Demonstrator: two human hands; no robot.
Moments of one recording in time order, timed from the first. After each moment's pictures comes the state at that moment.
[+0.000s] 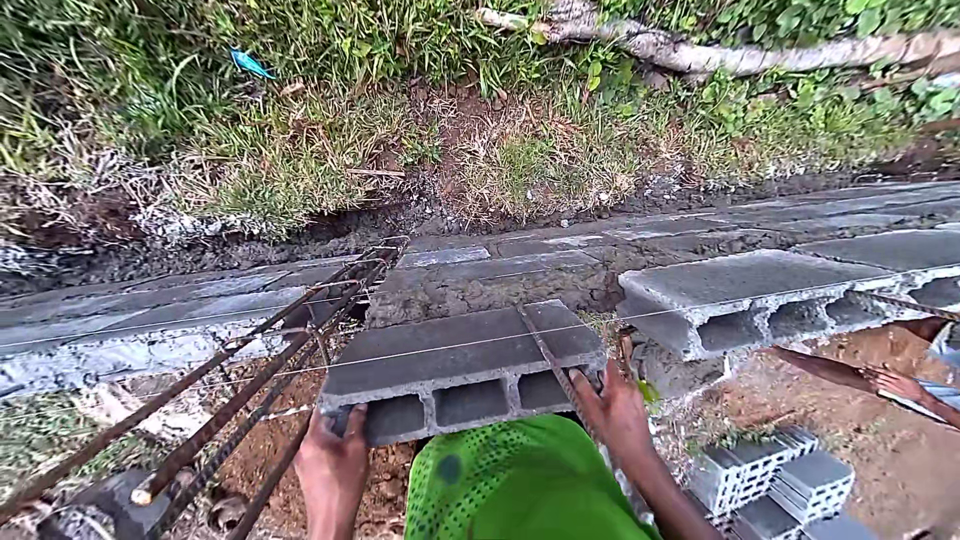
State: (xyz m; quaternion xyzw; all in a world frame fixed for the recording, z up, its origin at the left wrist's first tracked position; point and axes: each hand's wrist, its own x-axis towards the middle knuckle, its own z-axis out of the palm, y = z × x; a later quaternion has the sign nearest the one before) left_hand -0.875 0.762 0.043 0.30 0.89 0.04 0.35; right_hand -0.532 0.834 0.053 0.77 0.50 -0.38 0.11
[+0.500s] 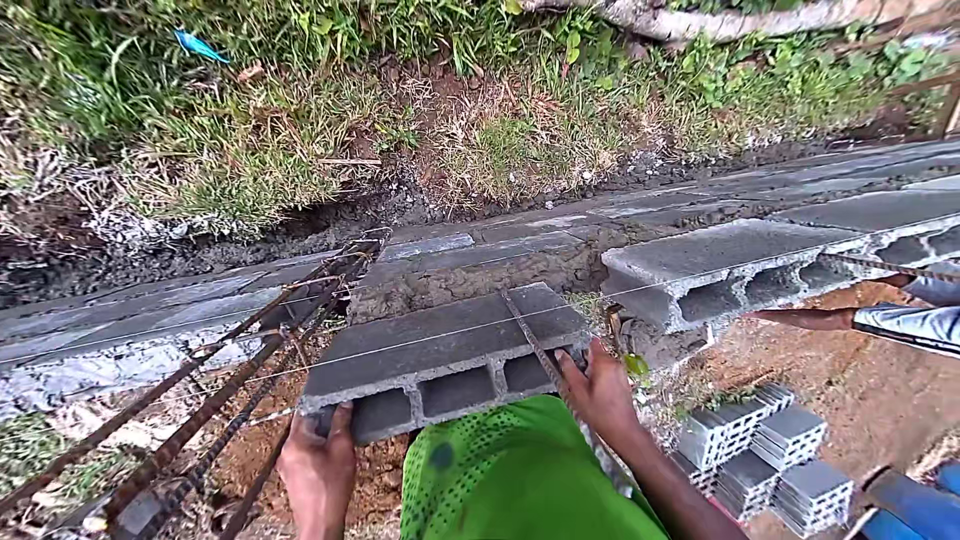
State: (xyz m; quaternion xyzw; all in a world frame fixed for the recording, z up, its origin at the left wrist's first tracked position) left_hand -0.872 0.768 0.048 0.30 0.88 0.03 0.36; right_hand -0.529 0.835 0.052 0.77 0.50 -0.39 0.13
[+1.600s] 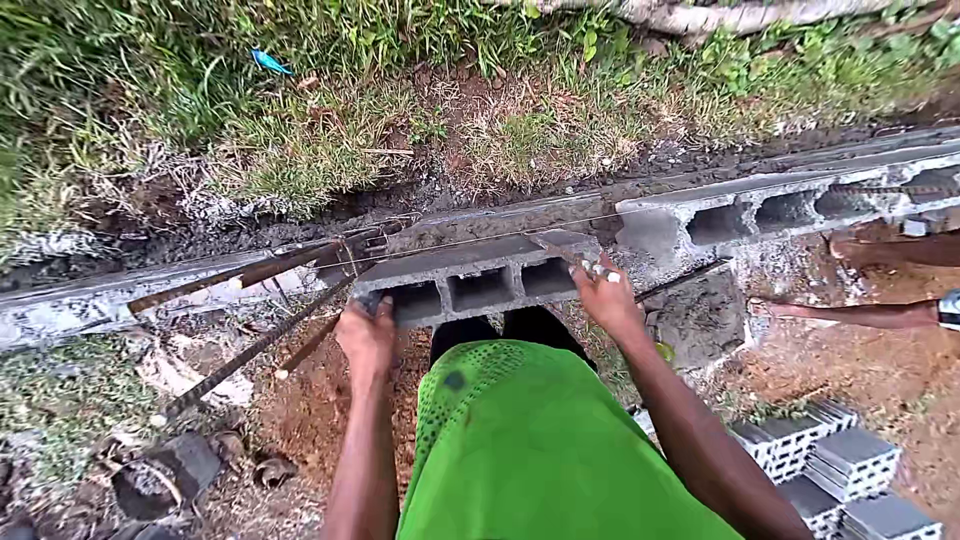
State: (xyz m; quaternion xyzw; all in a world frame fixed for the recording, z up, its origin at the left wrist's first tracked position) left_hand -0.873 0.771 0.054 0.31 0.88 0.00 0.35; right_hand -0.535 0.831 0.050 0.77 0.49 -0.39 0.11
